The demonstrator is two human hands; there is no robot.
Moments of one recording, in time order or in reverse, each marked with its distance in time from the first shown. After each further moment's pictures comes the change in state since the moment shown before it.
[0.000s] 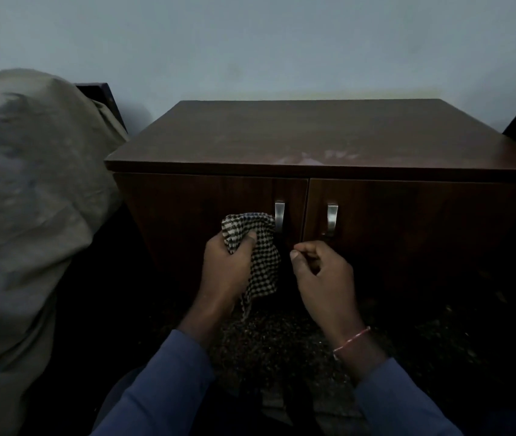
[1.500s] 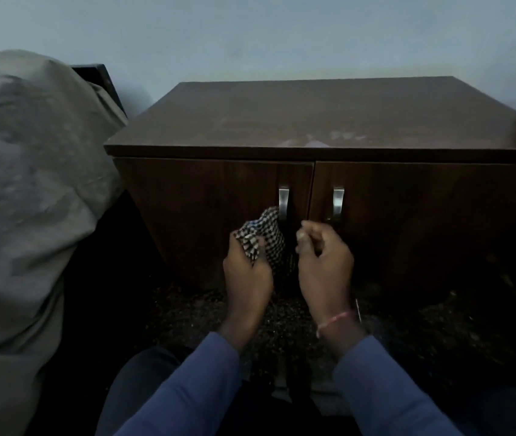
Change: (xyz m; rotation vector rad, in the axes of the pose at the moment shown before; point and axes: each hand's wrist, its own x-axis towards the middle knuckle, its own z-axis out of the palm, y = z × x) left_hand -0.024 -0.038 0.016 0.188 0.164 0.137; right_hand 0.000 -0.001 0.022 0.114 0.145 0.048
